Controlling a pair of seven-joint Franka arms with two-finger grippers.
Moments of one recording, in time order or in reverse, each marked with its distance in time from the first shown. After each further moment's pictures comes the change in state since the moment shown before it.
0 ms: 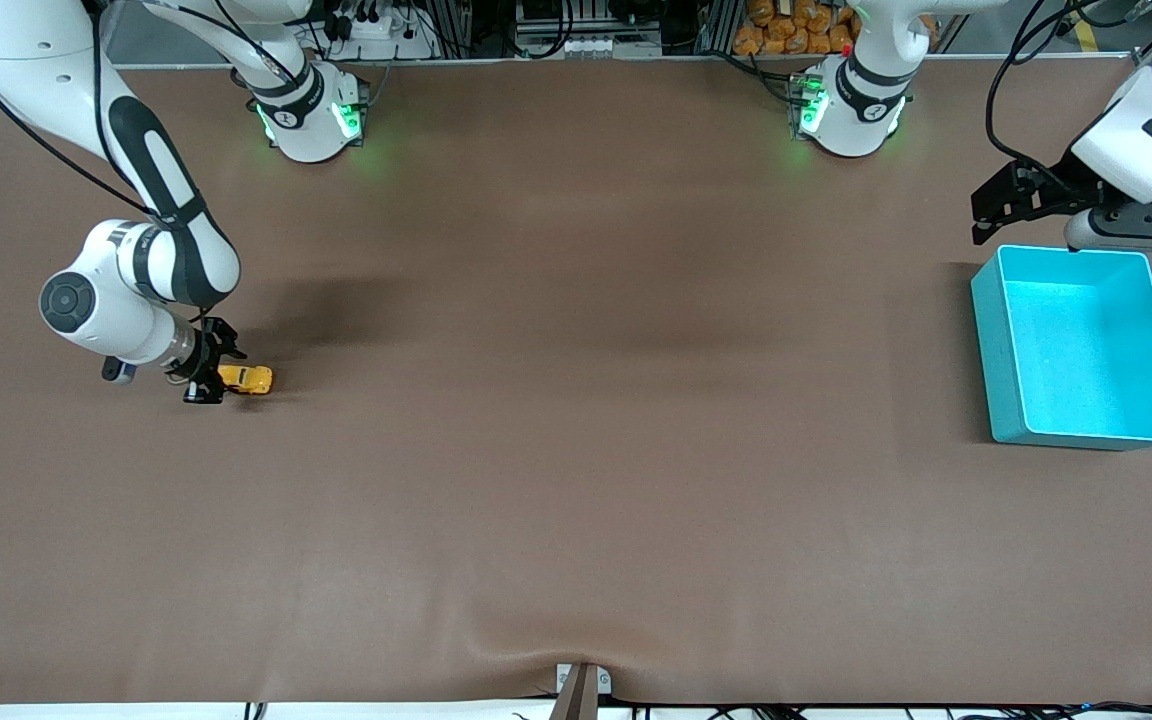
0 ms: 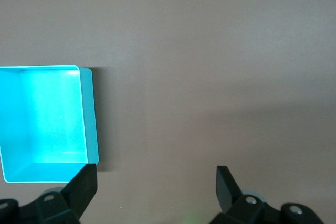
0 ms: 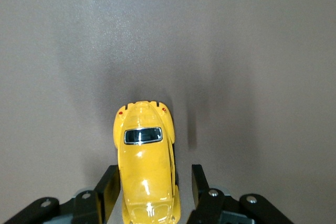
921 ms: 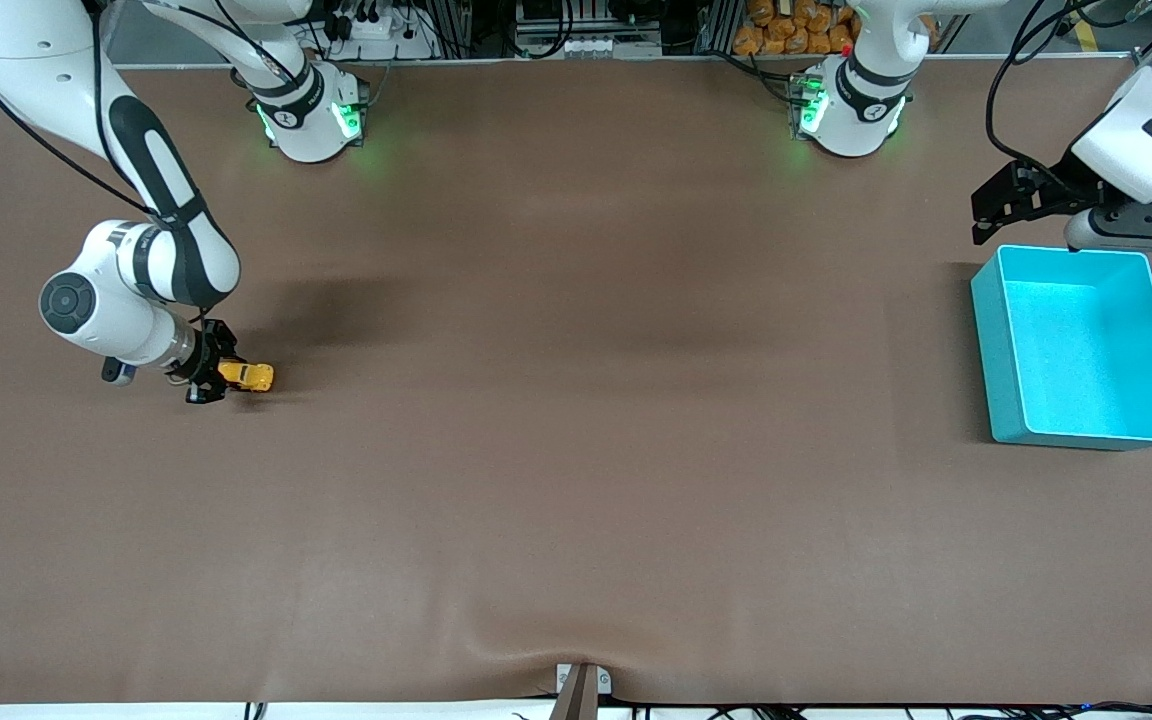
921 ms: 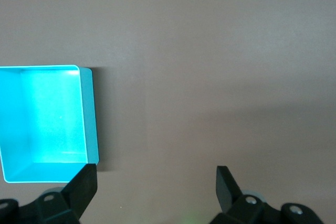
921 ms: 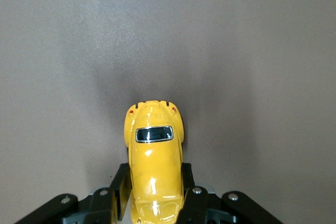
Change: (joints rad) left arm 0.000 0.000 0.000 0.000 0.000 0.000 0.000; right arm 0.001 0.002 0.000 0.008 -0.017 -0.008 0.000
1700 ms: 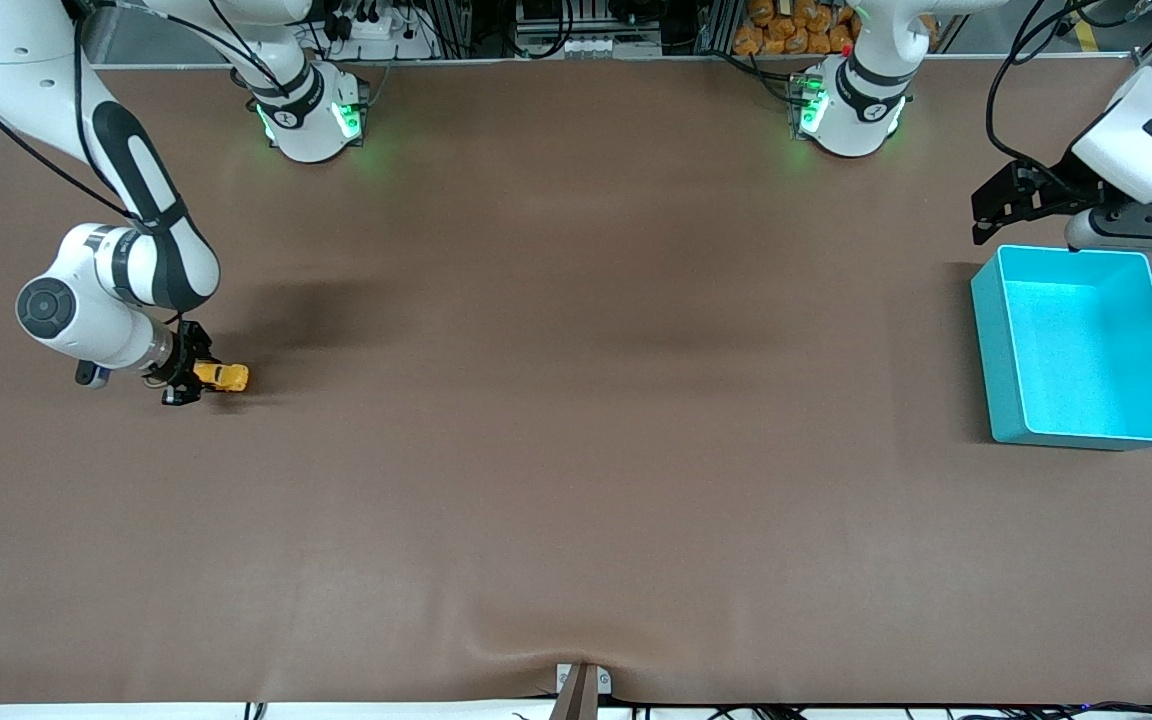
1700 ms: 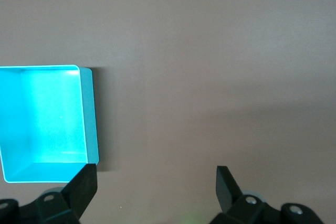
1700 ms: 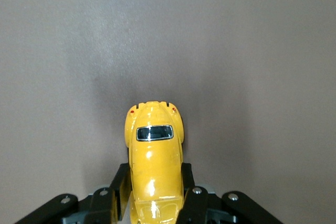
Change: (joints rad) left arm 0.000 0.000 0.000 0.000 0.000 0.000 0.000; right arm -0.062 0.022 -0.008 0.034 -0.109 -0.013 -0.003
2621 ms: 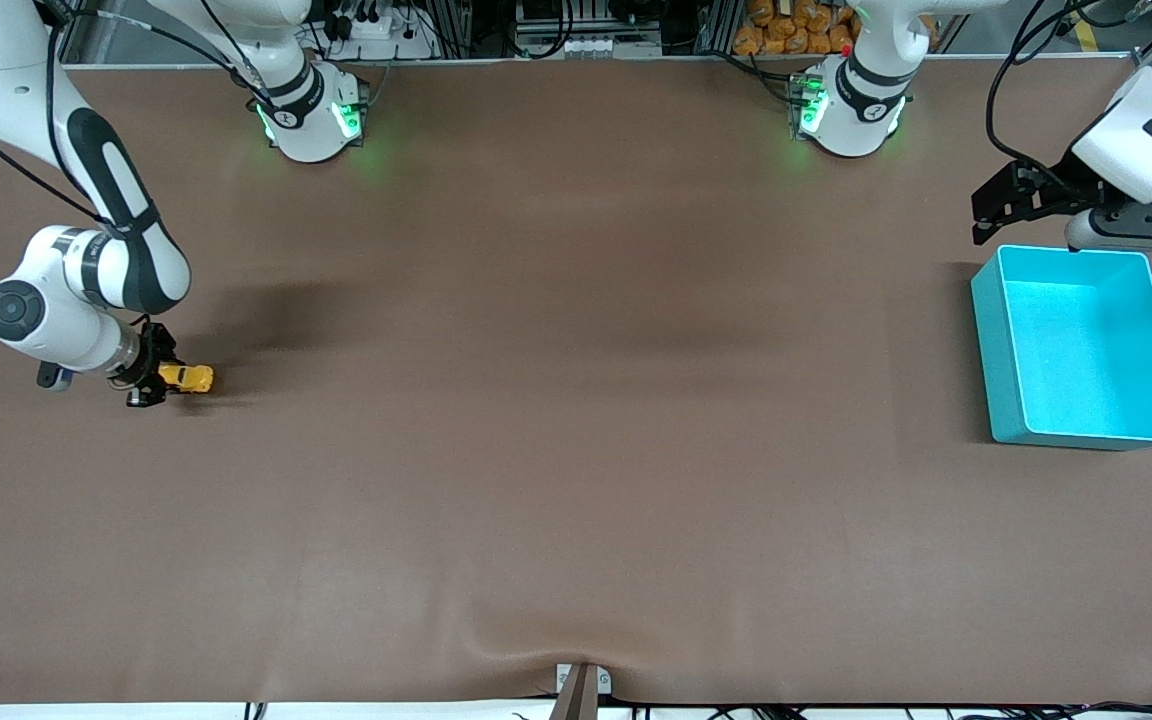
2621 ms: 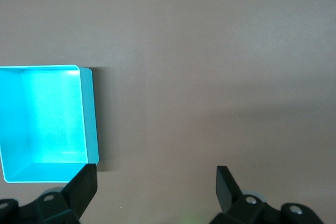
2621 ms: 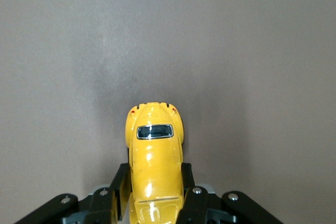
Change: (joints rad) left arm 0.000 0.000 0.000 0.000 0.000 0.000 0.000; right arm -0.096 0.030 -0.001 0.044 -0.105 0.007 -0.035
